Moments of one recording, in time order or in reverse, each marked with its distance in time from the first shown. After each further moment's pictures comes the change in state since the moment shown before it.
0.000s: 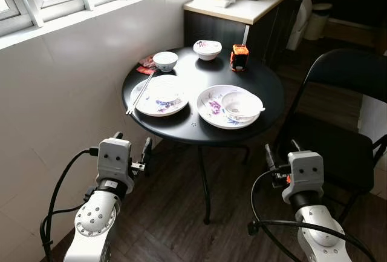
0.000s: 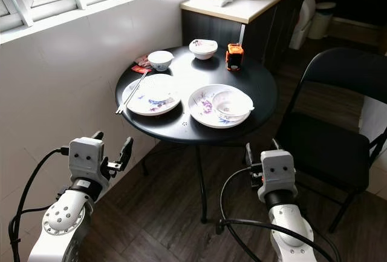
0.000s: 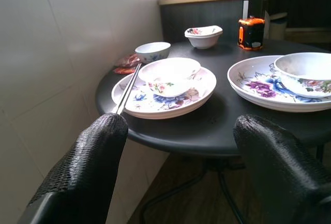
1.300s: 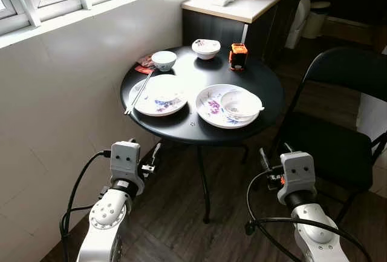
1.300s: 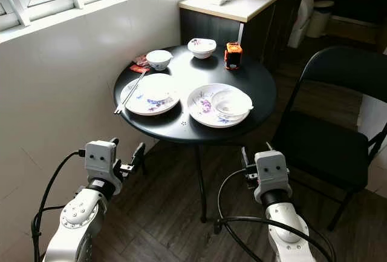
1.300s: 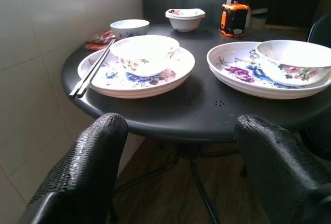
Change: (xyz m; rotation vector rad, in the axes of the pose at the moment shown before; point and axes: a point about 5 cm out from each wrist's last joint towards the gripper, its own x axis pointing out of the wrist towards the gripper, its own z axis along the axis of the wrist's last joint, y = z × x) left arm 0.014 -0.012 -0.024 -0.098 0.049 -0.063; right arm 0.006 0.004 -0.007 -0.021 0.041 0.044
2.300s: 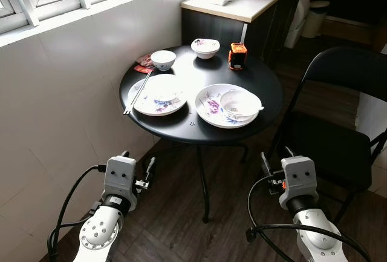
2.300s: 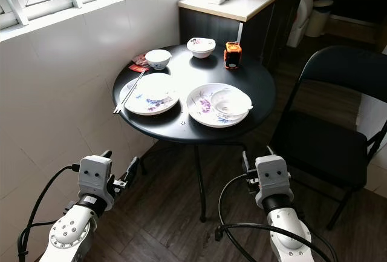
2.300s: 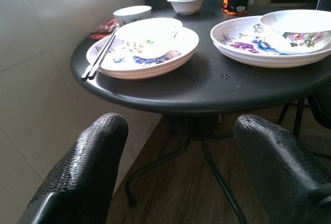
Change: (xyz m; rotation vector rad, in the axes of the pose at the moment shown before) left arm -0.024 0.006 -0.010 0.087 0.037 0.009; right arm -0.007 -0.001 -0.003 -0.016 0.006 0.007
